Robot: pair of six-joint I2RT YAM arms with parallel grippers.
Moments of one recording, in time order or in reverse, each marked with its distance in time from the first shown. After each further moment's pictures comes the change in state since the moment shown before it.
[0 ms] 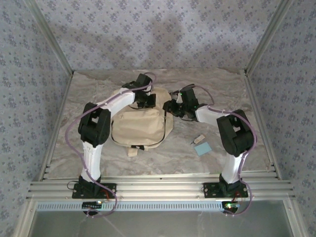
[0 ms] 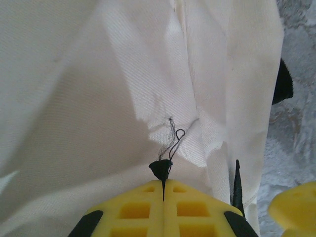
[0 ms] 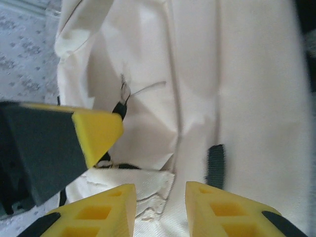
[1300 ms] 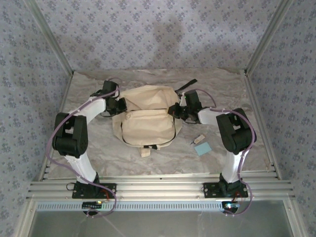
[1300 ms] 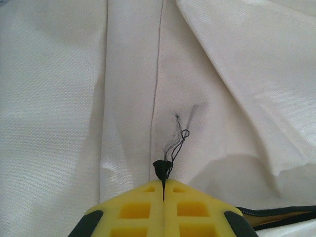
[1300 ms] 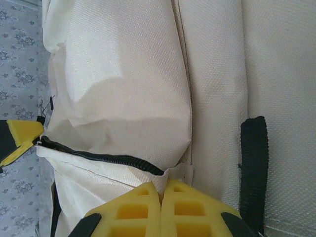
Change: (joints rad) left arm 0.294 -0.303 -0.438 0.115 -0.031 -0.026; right arm -0.067 0.026 -0.069 0.053 -0.057 -0.055
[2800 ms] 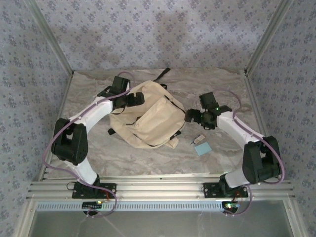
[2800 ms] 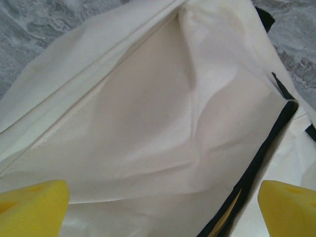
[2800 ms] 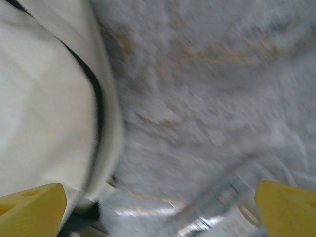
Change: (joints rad) left arm -0.170 -0.077 0.060 0.051 -0.139 0.076; right arm -0.068 -0.452 -0.078 -0.761 0.483 -0.195
